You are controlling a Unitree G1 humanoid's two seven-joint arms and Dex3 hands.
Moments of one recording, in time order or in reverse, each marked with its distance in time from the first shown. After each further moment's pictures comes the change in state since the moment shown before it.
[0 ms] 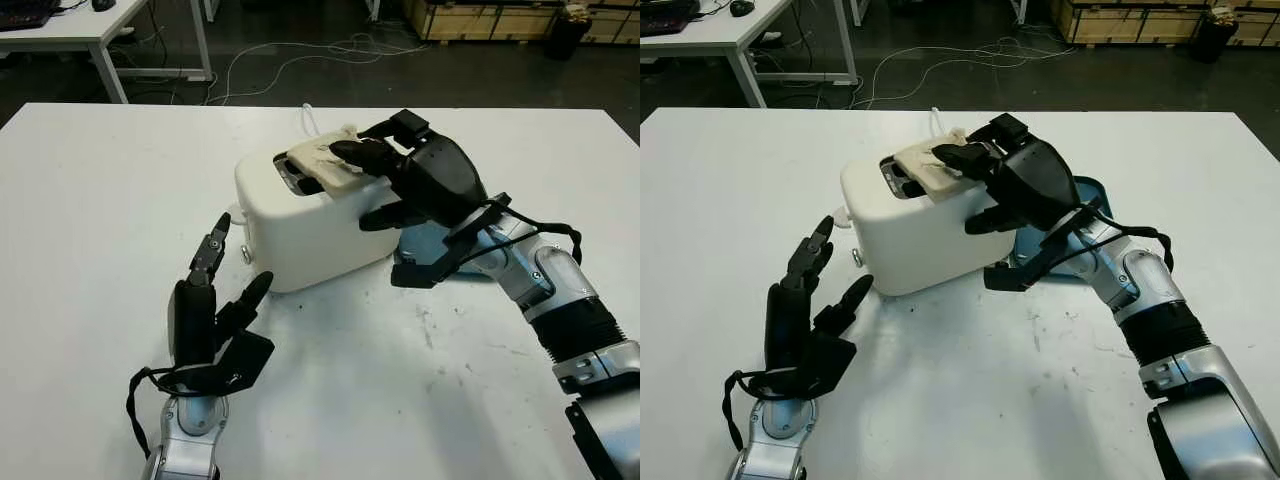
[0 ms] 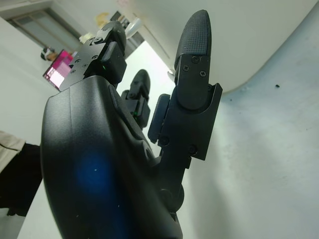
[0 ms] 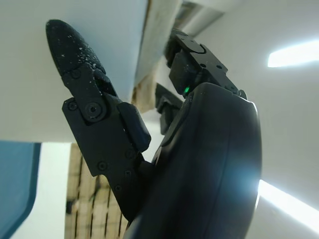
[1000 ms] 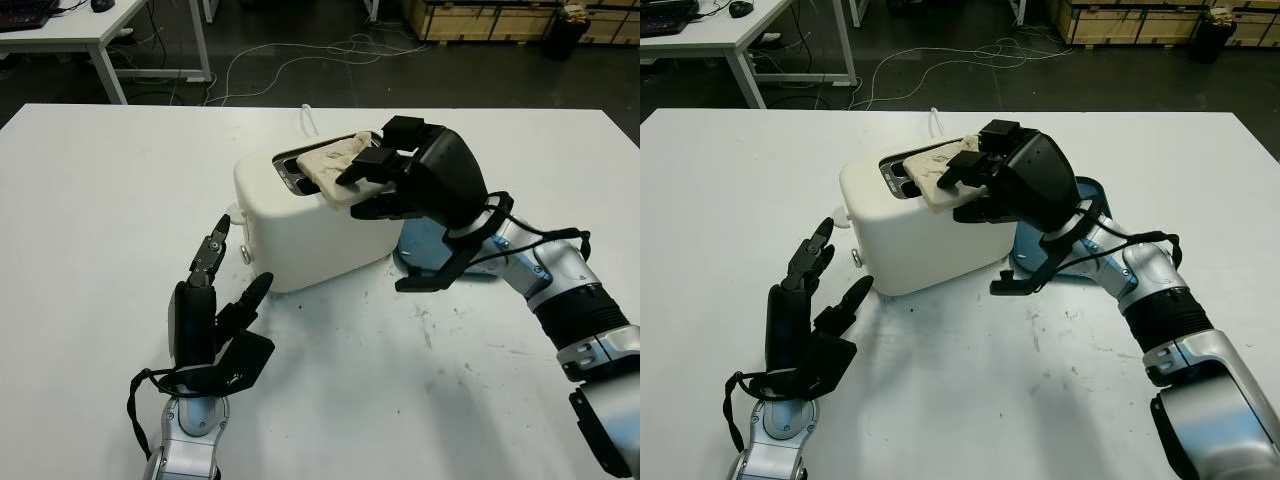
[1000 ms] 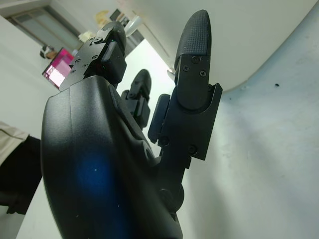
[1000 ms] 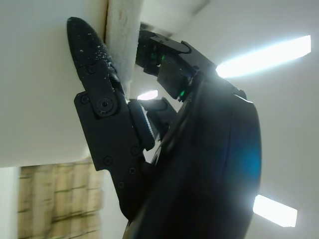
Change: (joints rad) left arm 0.002 -0.005 0.000 -0.002 0.002 0.009 0.000; right arm -0.087 -0.060 0.094 0.049 -0.295 -0.034 -0.427
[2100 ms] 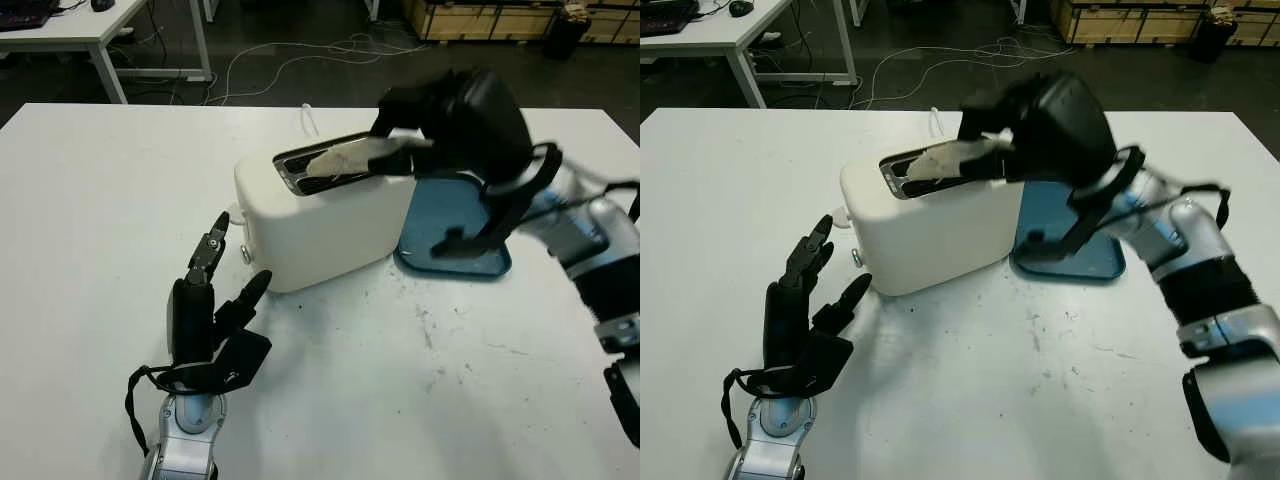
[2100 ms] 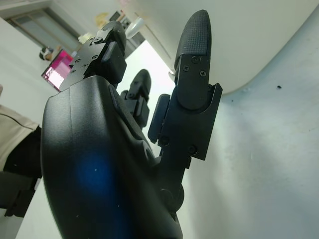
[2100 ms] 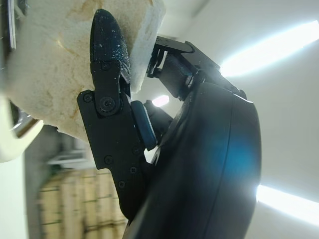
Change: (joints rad) left arm -0.008 0.012 0.005 0.001 -0.019 -0.007 -0.008; right arm -0.194 -0.075 -0.147 -0.082 0.859 0.007 0.867
